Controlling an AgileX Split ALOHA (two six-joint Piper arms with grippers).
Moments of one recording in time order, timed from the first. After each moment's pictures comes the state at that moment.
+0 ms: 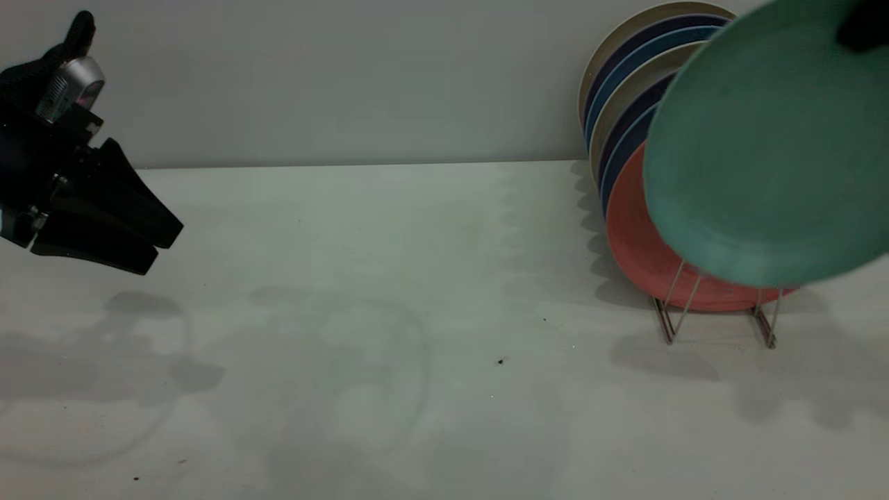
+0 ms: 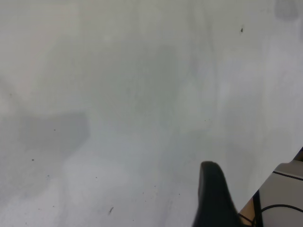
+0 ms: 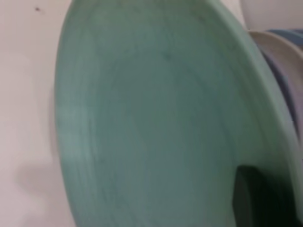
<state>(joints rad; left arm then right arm) 0.21 2.07 -1.20 -0.89 0.99 0.94 -0.07 1.59 -1.14 0.70 0.66 -1.91</state>
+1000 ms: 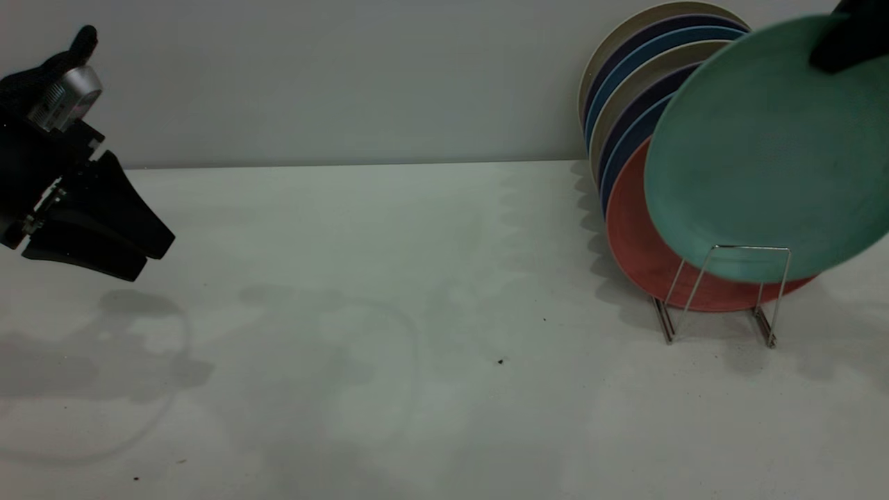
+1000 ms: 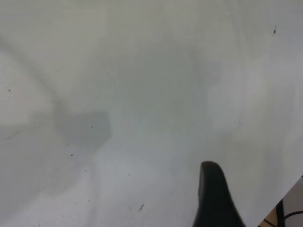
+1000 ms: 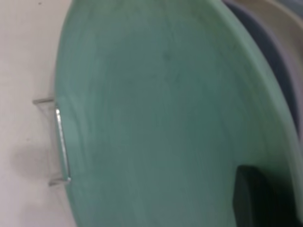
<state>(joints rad) 0.21 2.07 -1.20 -0.85 0.93 0.92 -0.07 1.77 -1.20 0.71 0.55 -1.97</state>
